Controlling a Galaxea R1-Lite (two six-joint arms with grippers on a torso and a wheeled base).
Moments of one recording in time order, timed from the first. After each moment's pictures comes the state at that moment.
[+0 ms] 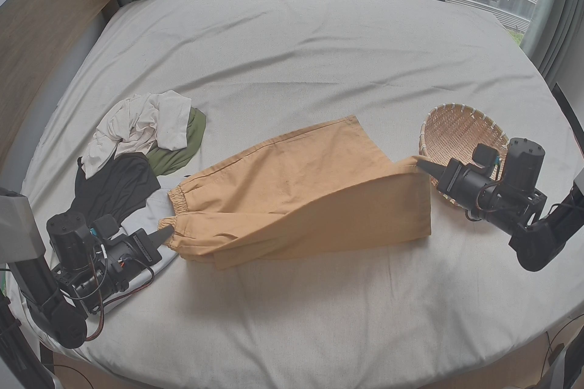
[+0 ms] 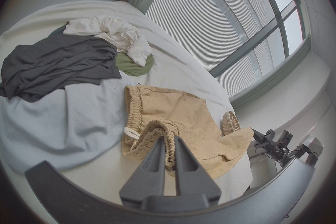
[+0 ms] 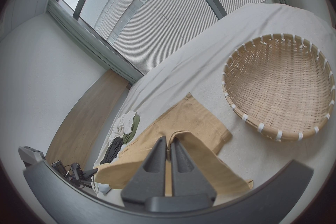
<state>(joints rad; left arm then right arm) -0.15 1.96 -0.18 -1.55 -0.22 -0.62 0.24 1.89 -0.67 -1.13 0.26 0.56</state>
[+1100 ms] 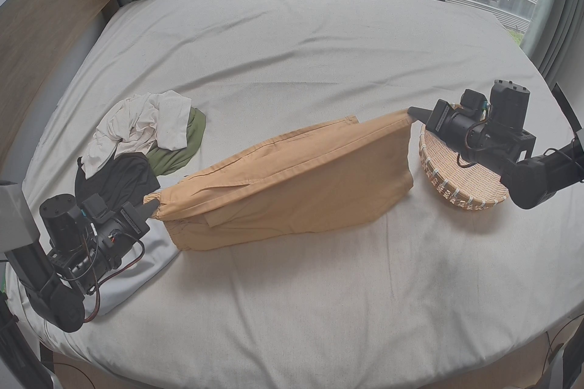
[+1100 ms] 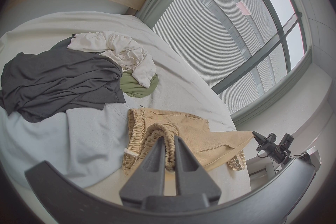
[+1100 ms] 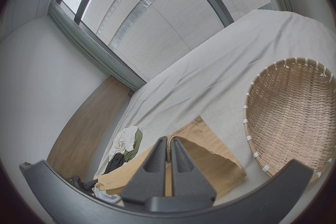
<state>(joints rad) -0.09 1.96 -0.28 -1.54 -0.20 -0.69 0.23 1.96 -1.10 -0.81 0.26 0.56</state>
